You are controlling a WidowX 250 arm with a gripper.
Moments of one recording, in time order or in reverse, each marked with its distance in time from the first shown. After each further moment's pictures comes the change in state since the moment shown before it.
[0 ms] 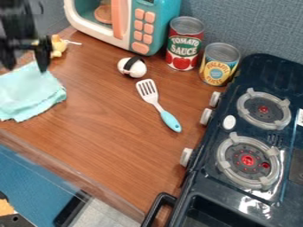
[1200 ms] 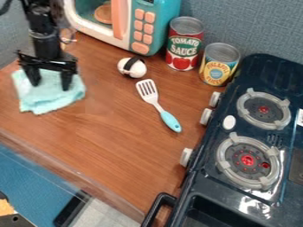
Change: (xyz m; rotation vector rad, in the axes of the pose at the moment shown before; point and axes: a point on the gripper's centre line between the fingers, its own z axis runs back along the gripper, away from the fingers) arm -0.015 -0.005 -0.054 0.138 0.066 0.035
